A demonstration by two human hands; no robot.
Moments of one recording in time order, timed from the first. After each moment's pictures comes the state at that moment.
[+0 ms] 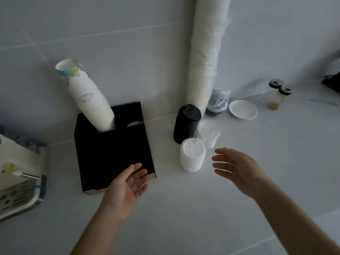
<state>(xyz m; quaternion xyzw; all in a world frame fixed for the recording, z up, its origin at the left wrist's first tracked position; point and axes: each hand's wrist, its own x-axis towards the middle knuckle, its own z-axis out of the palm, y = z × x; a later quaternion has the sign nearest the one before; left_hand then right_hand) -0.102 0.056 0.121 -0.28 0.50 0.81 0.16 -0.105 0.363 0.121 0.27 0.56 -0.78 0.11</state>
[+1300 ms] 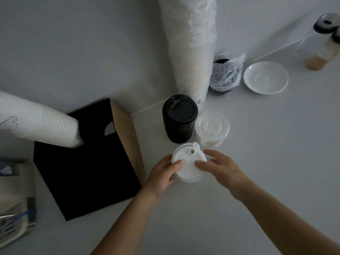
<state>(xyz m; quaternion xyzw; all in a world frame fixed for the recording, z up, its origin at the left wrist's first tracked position) -0.225 0.179 0.036 -0.19 0.69 0.60 0.35 -0.197 0.373 0.013 0.26 0.65 -0.66 0.26</state>
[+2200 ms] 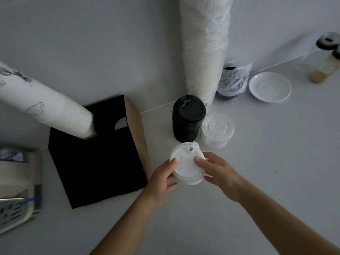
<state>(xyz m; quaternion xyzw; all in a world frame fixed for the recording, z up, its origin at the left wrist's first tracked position) -0.199 0.165 0.052 -0.22 0.62 0.67 0.35 -0.191 0.352 0.040 0.21 0.61 -0.70 0.30</state>
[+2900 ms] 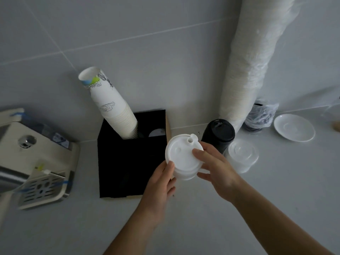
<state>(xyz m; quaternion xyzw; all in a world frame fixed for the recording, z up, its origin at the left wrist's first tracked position) -0.157 0.117 0.131 -0.20 0.60 0.76 0.14 -0.210 0.279 0.127 0.08 0.61 -0.75 0.24</state>
